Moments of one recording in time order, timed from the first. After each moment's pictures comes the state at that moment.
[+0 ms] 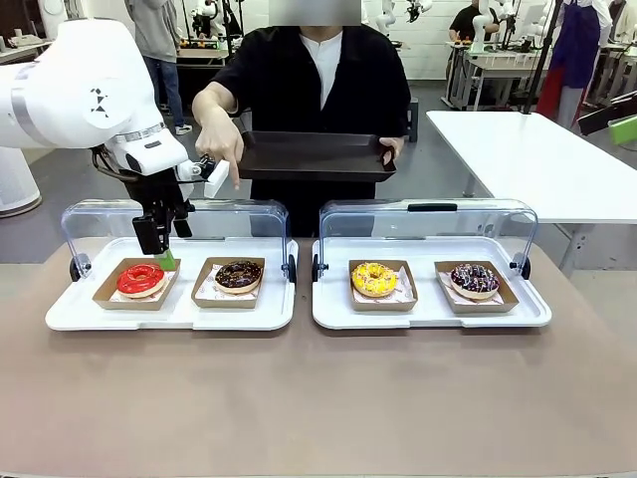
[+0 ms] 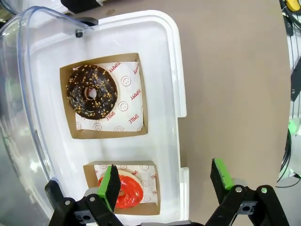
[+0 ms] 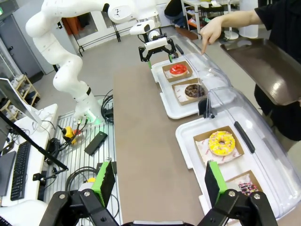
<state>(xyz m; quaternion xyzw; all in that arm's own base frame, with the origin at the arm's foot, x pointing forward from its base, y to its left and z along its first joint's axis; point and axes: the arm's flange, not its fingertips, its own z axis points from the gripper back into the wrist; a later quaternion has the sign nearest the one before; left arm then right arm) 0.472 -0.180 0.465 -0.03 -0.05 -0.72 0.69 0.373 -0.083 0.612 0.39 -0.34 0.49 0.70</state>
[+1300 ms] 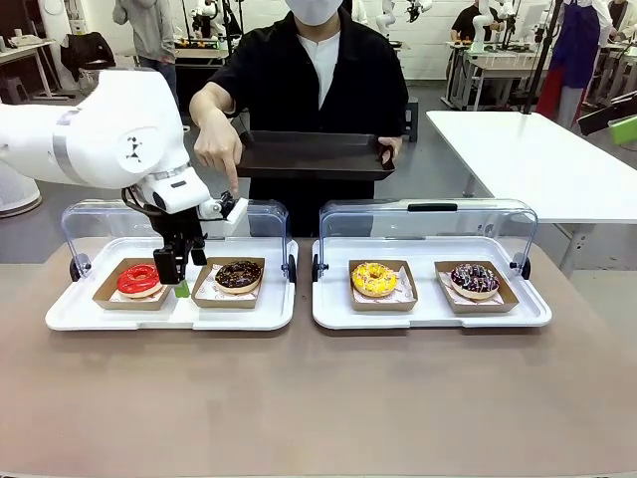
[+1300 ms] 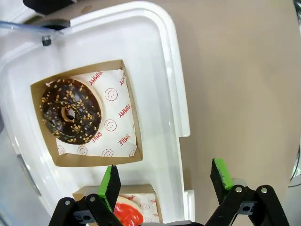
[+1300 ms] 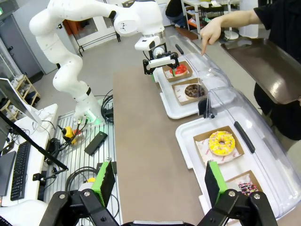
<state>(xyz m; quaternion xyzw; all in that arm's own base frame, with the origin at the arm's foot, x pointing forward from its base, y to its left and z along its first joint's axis) 0.477 -0.203 0.401 -0.02 -0.02 -0.74 0.67 0.373 -0.083 0.612 0.39 -0.34 0.49 0.70</state>
